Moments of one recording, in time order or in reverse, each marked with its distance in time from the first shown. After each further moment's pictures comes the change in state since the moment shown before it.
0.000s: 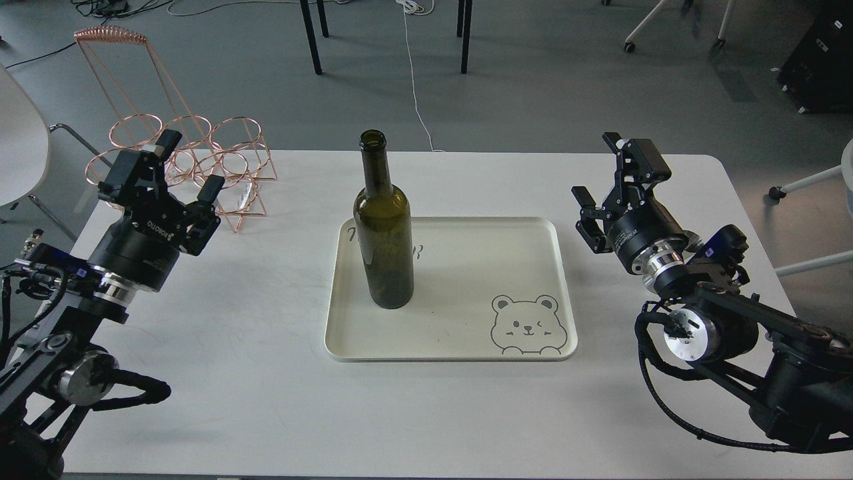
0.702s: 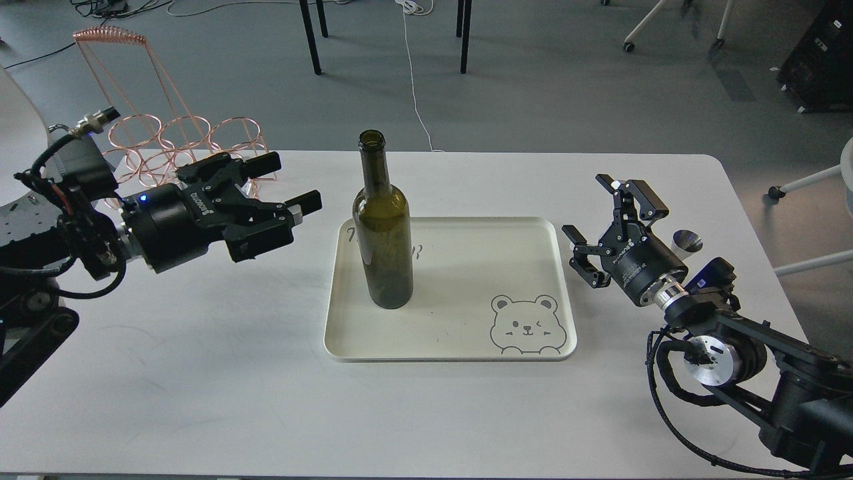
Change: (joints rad) left arm -0.245 0.189 0.129 -0.273 1.189 0.033 -0.001; right arm -0.051 -0.017 -0.011 -0.087 0.003 0.202 0.000
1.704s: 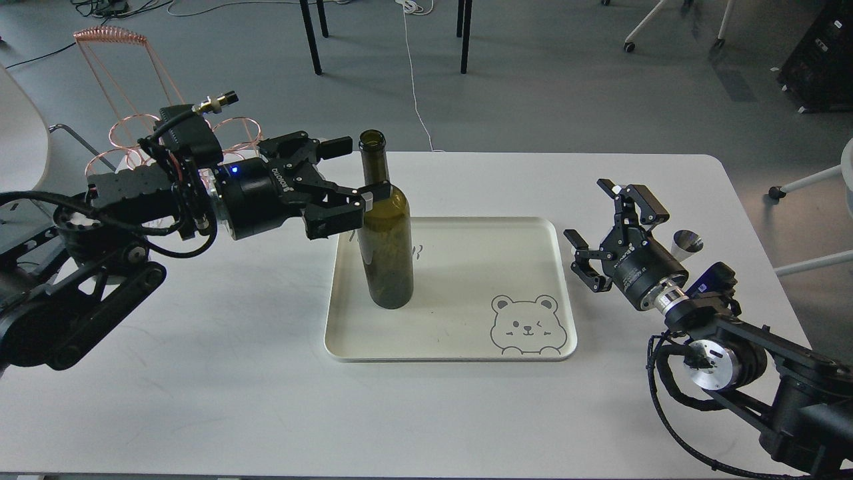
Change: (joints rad) left arm -0.284 -0.164 0.232 0.213 0.045 0.011 0.001; right arm -0.014 0.001 0.003 -0.001 -0.001 -0.014 0.000
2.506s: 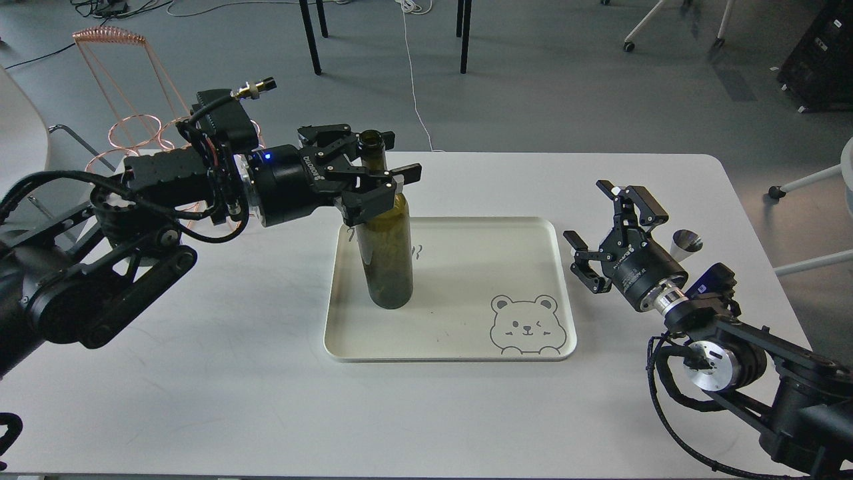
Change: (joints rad) left arm -0.070 -0.060 0.043 0.038 -0.003 0.001 0.000; right arm 0.000 0.000 0.000 0.001 -0.005 0.000 0.000
